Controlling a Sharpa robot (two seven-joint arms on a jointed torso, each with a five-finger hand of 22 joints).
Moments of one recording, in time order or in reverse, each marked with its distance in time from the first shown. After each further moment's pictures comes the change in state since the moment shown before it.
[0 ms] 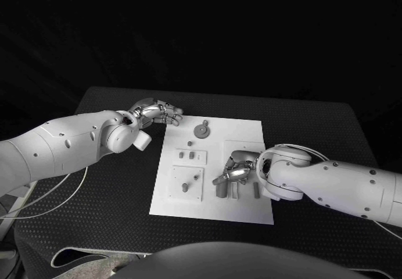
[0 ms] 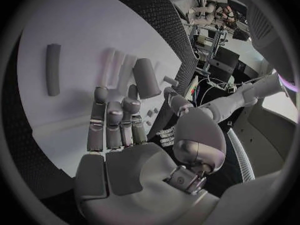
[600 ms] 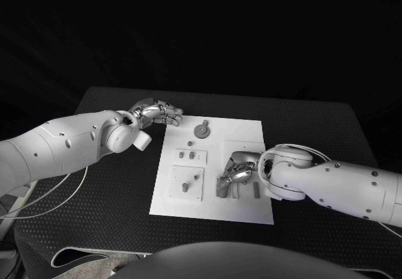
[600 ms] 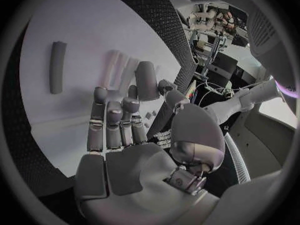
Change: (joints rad) left arm 0.000 0.000 0.000 -0.001 0.000 0.003 -0.005; left_hand -0.004 0.004 0.000 0.000 0.000 0.000 0.000 0.000 0.000 0.000 0.000 0.000 0.000 0.000 0.000 0.000 0.002 0.000 0.000 0.000 0.000 0.000; right arm -0.003 -0.009 0.000 -0.003 -0.046 0.030 0.045; right_hand 0.153 0.042 -0.020 -0.127 0.000 -0.006 0.006 0.000 0.000 -0.020 0.012 0.000 -0.008 -0.021 0.007 0.001 -0.008 0.000 -0.020 0.012 0.000 0.000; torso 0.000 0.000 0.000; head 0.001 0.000
